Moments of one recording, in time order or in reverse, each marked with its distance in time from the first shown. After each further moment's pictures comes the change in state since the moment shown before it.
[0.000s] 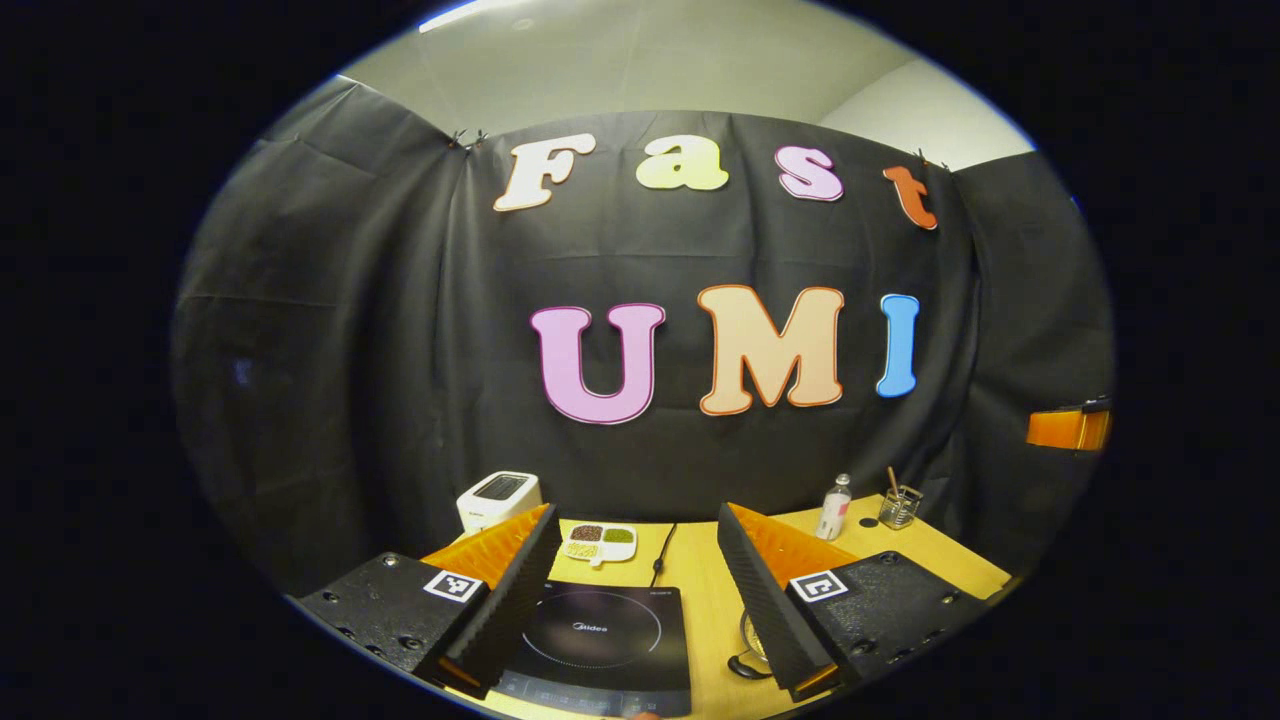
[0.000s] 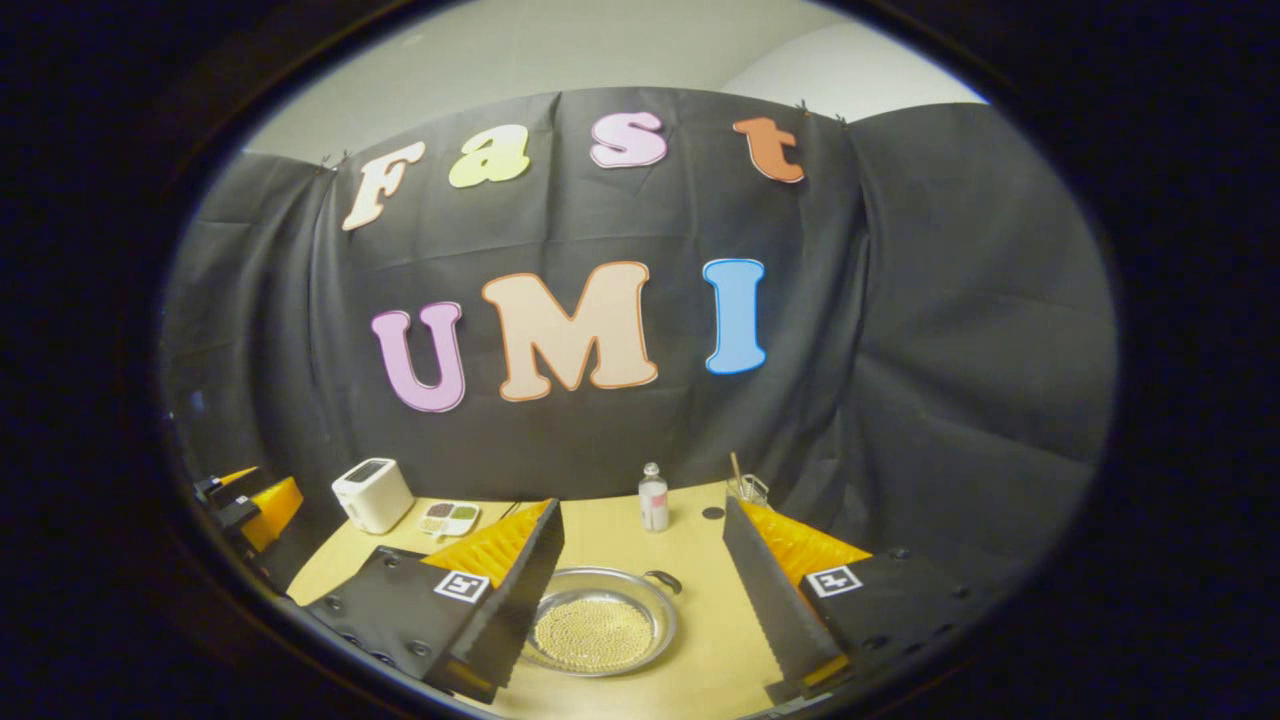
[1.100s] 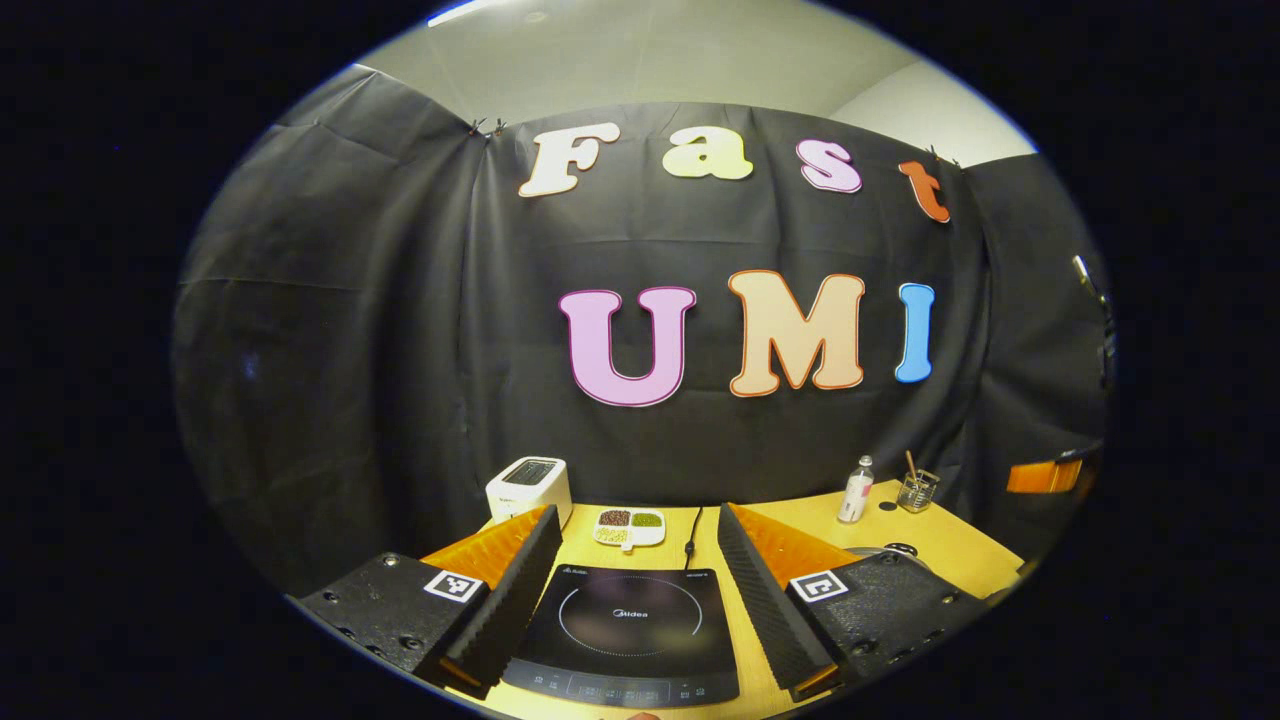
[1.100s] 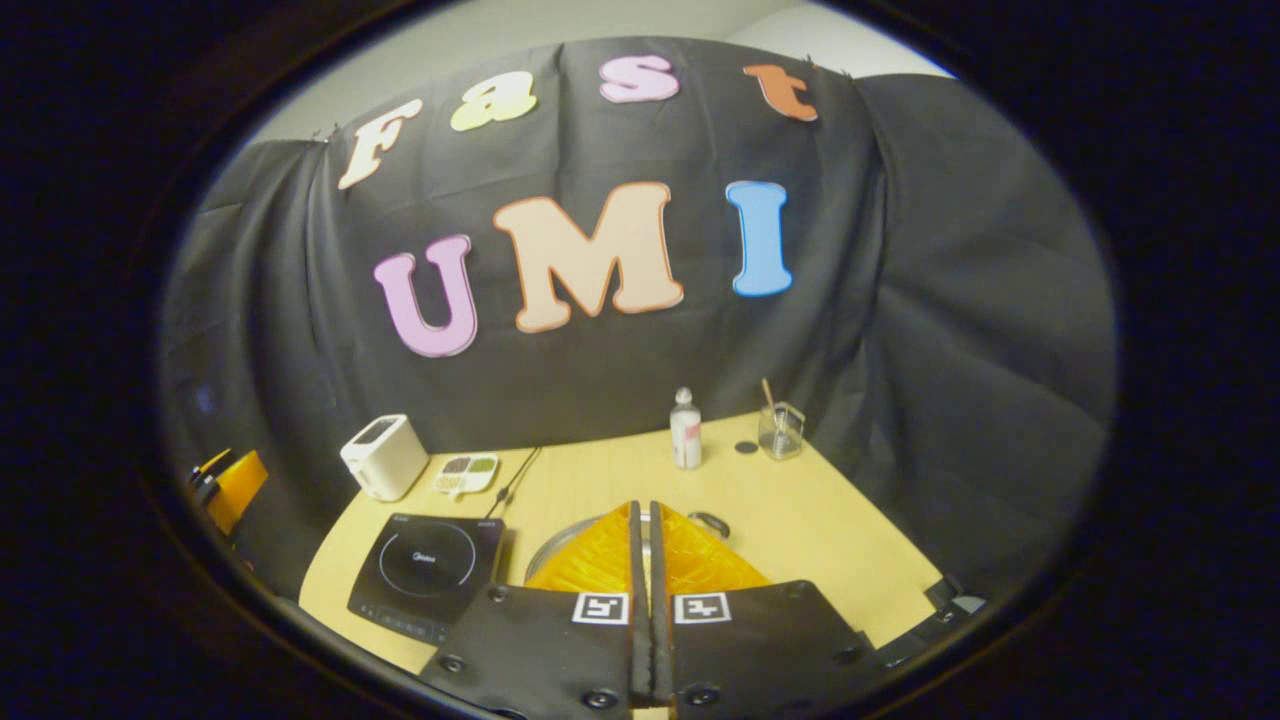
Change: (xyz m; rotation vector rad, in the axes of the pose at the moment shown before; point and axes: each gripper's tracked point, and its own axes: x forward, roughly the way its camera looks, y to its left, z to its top) left arm -0.009 0.047 -0.023 -0.002 0.036 0.008; right arm 0.018 0.047 -0.116 0.044 0.253 0.013
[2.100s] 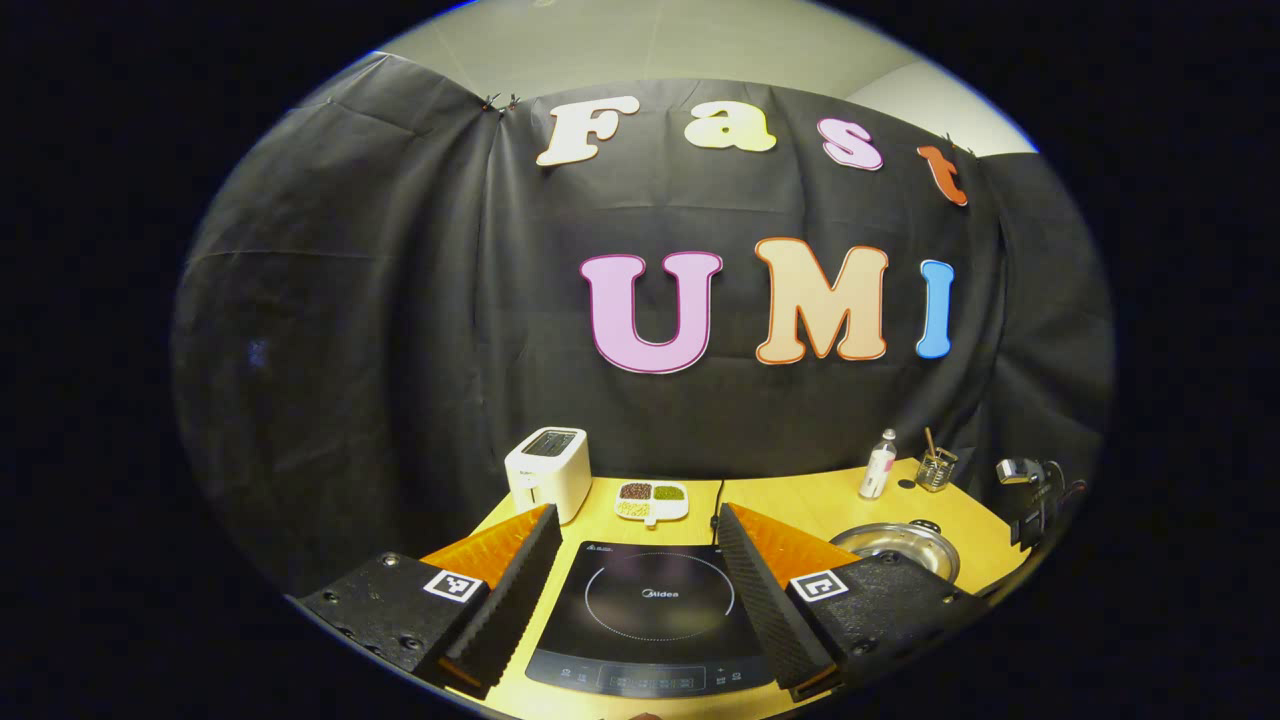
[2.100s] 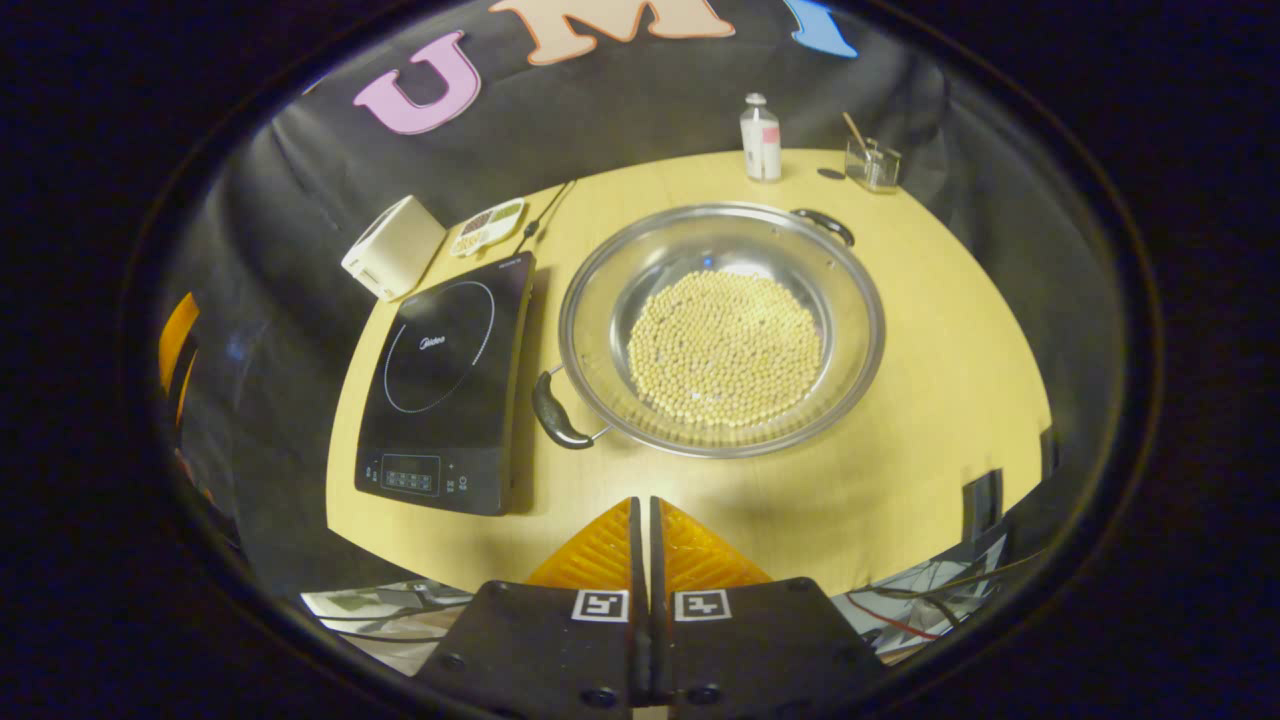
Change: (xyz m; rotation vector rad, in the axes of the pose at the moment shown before) left arm 0.006 0.043 -0.037 -0.005 0.086 0.029; right arm 0.017 0.068 -0.242 0.031 0.738 0.103
